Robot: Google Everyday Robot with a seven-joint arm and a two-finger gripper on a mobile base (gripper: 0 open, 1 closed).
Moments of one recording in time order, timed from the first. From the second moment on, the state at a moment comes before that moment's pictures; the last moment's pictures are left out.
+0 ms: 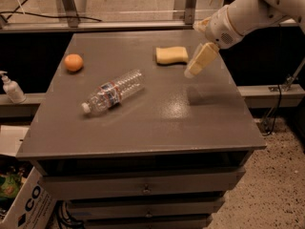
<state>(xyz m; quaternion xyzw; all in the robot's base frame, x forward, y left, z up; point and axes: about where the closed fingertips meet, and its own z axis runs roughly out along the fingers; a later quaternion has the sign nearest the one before) 0.671 -0.126 0.908 -0.60 0.71 0.12 0.36</state>
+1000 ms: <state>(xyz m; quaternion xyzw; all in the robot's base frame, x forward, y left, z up) 0.767 -0.117 0.858 -0.54 0.76 0.10 0.36</state>
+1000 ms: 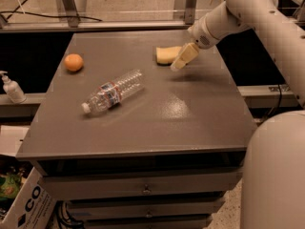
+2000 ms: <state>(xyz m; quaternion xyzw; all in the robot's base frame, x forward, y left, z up) 0.798 -0.113 0.829 -0.51 0.78 0.10 0.35</state>
